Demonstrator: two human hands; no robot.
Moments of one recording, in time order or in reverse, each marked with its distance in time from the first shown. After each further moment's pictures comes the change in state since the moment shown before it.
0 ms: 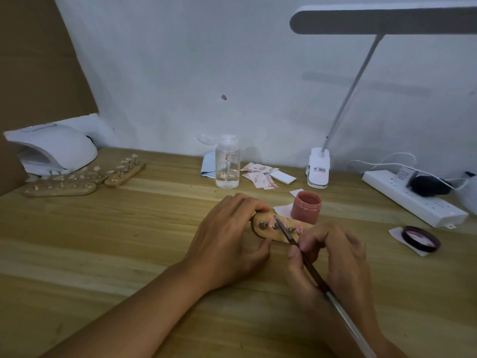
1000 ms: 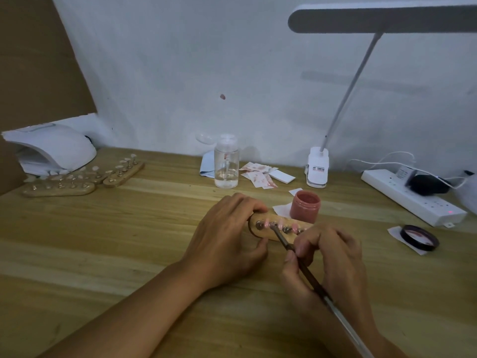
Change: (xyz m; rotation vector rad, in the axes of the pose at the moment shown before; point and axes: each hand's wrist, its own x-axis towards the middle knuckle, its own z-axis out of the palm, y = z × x) left_hand 0.000 -0.003 0.002 0.008 -0.018 -0.022; right_hand -0.001 -0.001 -0.001 0.012 -0.043 -0.043
